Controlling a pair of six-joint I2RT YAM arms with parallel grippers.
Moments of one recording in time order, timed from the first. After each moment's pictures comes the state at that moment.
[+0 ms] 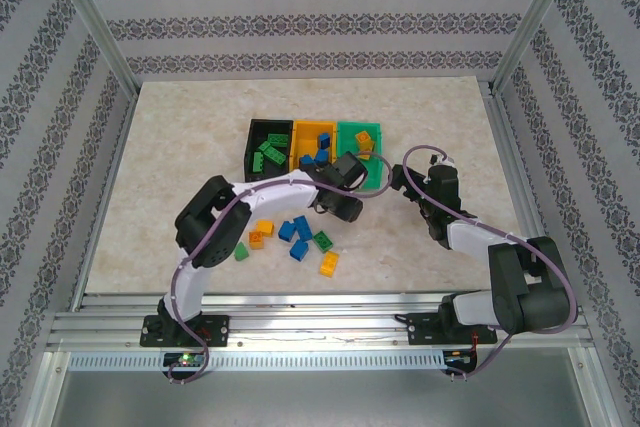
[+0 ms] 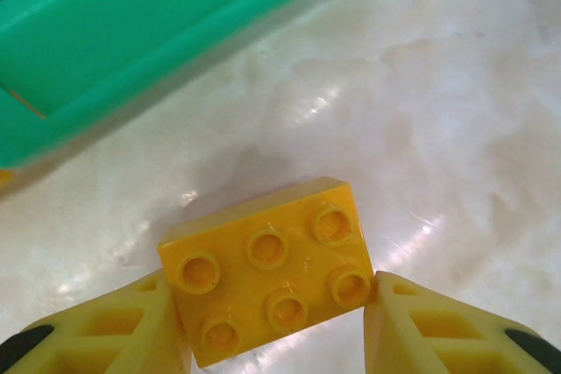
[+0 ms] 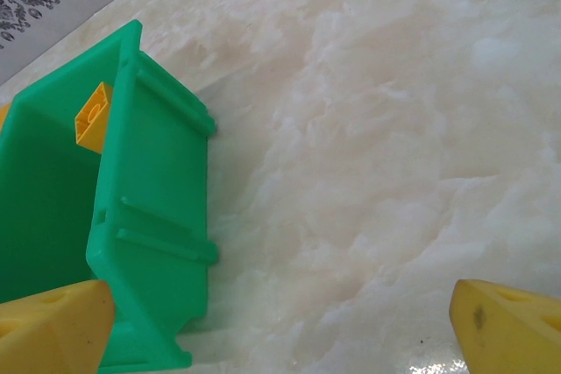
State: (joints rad) left arm -0.83 2.05 1.49 -0.55 0.02 -0.27; right arm 0.14 1.34 0.43 0.37 -0.03 0.60
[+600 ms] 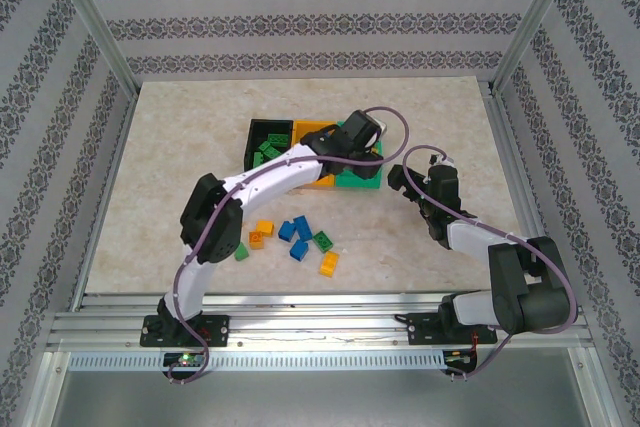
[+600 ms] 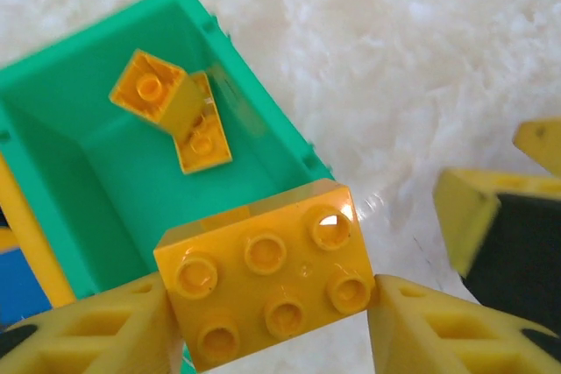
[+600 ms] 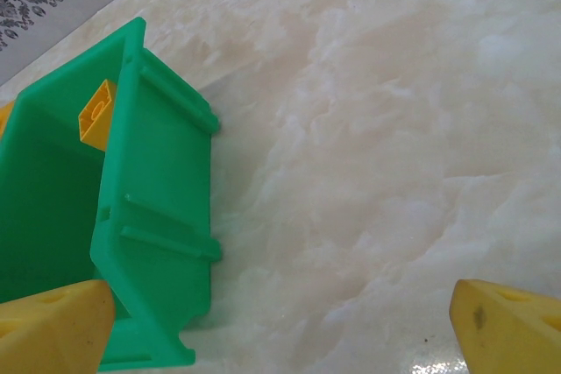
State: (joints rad) left arm -0.79 2.14 1.92 -0.62 -0.10 -0.17; right arm 0.14 1.34 0.43 0.37 -0.04 0.60
